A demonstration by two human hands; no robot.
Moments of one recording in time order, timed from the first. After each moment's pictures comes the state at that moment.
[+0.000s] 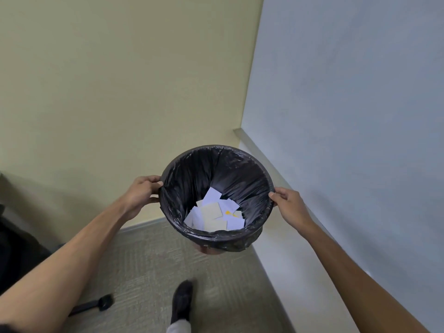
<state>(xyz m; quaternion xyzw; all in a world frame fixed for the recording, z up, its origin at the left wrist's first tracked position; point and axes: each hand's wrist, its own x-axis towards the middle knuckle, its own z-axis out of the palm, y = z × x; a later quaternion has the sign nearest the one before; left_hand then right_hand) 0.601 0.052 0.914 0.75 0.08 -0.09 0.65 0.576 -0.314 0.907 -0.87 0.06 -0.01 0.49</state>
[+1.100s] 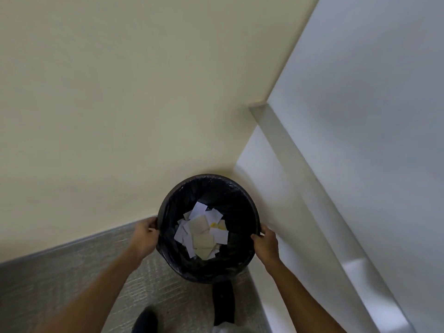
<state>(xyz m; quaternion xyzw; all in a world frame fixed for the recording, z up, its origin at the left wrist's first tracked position) 1.014 -0.020 0.536 0.77 0.26 -0.24 0.53 0.997 -0.321 0.513 -0.83 0.30 0.15 0.45</state>
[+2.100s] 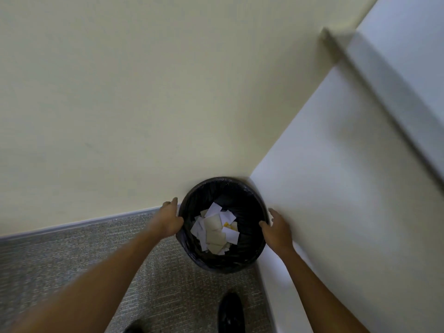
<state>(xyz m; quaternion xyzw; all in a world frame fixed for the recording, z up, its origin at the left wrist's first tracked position) 1.099 -0.037 0.348 0.90 0.13 -0.31 0.30 1.093 -0.330 0.355 -0.90 0.18 0.16 0.37</state>
